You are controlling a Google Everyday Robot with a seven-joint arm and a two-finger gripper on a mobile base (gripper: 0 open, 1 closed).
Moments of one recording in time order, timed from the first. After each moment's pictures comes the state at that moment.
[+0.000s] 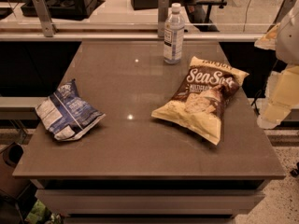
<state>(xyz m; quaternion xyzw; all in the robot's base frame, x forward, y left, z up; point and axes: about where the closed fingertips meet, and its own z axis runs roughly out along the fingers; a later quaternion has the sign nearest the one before) 0.438 -0.214 0.986 -0.60 0.78 -0.05 0.17</state>
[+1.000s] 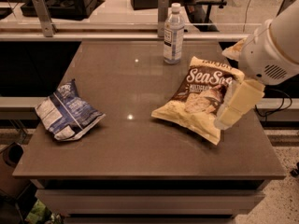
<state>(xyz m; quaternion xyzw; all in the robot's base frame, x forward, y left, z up) 0.465 -0.160 0.953 -0.59 0.76 0.02 0.26</state>
